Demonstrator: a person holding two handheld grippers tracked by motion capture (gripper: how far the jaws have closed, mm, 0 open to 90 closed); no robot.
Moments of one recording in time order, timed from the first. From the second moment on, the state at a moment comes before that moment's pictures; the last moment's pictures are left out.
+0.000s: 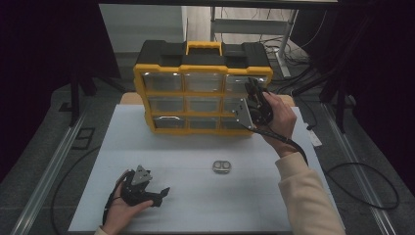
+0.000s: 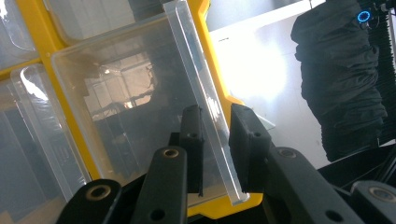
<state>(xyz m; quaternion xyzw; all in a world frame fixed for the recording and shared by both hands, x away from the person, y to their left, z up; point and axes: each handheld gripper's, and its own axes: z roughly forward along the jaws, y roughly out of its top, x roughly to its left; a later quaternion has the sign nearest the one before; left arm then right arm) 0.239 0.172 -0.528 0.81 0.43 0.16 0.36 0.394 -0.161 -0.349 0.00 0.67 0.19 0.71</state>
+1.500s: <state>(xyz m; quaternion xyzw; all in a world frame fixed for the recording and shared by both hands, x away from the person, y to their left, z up) 0.238 0.171 -0.525 0.81 0.42 0.16 0.37 0.379 -0.164 -0.350 0.00 0.67 0.20 0.72</state>
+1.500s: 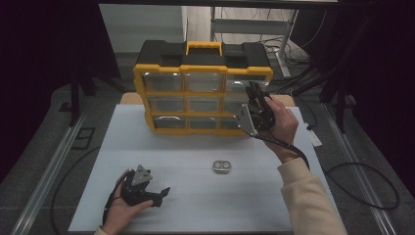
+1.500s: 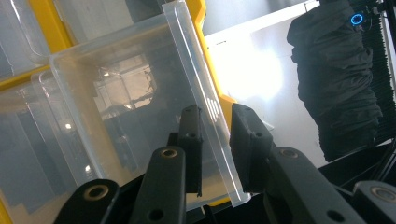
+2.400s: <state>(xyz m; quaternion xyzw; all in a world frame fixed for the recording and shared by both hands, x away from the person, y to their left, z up) 0.238 0.171 -0.525 0.81 0.43 0.17 0.37 0.370 -0.164 -0.352 -0.01 0.66 0.20 0.72</state>
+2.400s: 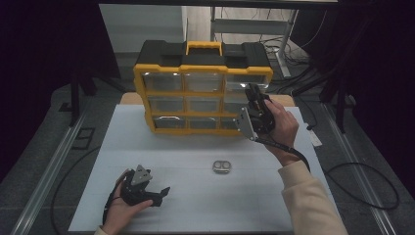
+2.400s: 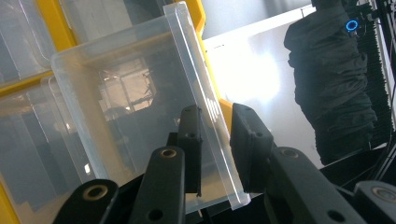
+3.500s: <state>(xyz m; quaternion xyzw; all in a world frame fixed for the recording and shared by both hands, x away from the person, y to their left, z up) 0.238 0.171 -0.525 0.81 0.43 0.17 0.37 0.360 -0.164 -0.354 -0.01 0.66 0.21 0.72</state>
